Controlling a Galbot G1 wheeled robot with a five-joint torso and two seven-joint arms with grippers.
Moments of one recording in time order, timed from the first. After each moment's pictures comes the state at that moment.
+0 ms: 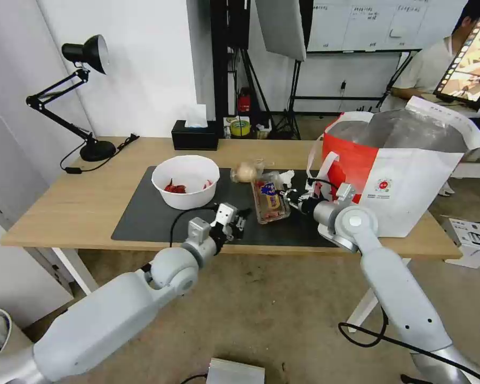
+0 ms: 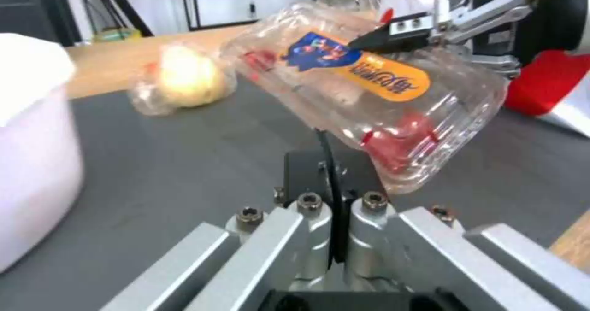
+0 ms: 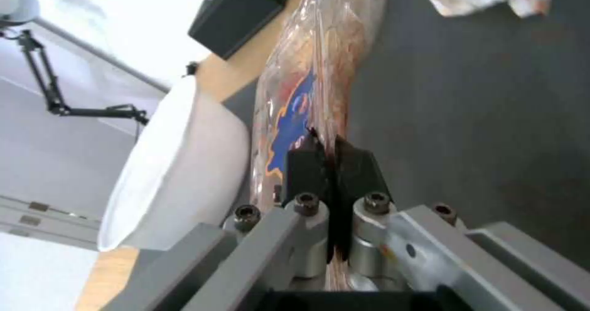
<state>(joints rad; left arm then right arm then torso) 0.66 -0.88 0.30 -1.84 -0.78 0.17 -0.20 -0.69 1.14 0.22 1.63 1.47 -0.57 0.34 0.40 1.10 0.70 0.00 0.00</state>
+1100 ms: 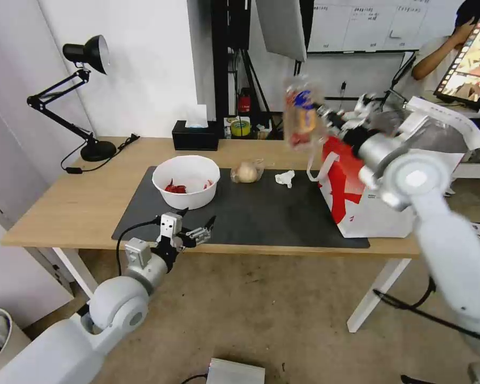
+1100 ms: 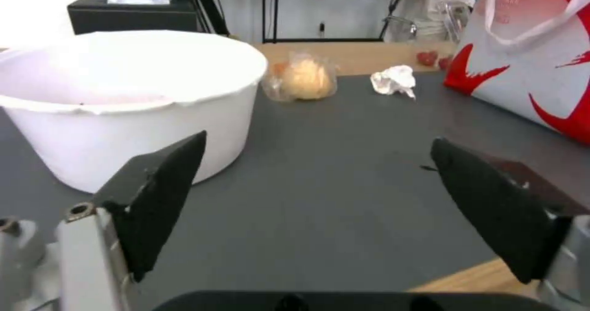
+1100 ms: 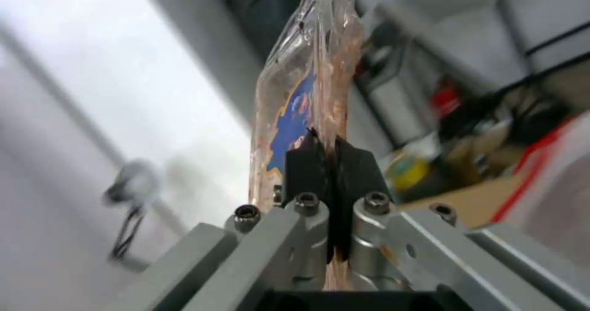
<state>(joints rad) 1.11 -0.80 -0.12 -2.07 -0.75 0.15 -0.22 -0.48 0.93 0.33 1.81 1.46 -0.38 0.36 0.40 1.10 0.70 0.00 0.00</state>
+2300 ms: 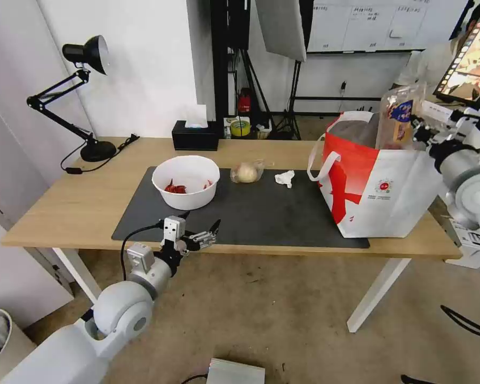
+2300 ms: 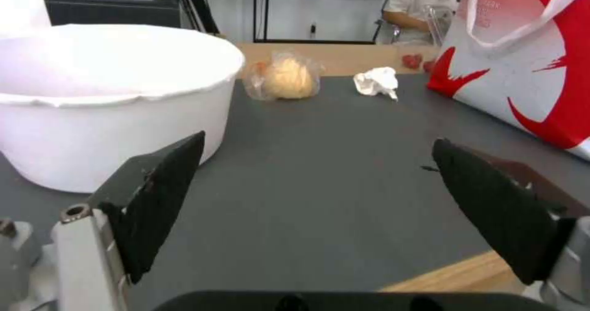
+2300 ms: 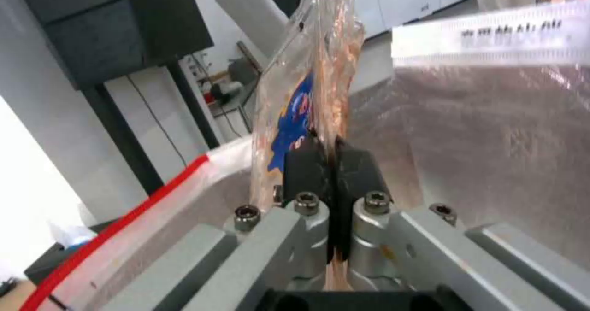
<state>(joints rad) 1.10 -0.82 -0.09 -2.07 -0.75 0.15 -0.23 -0.79 0.76 0.57 1.80 1.23 -0.35 0.32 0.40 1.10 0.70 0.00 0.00</state>
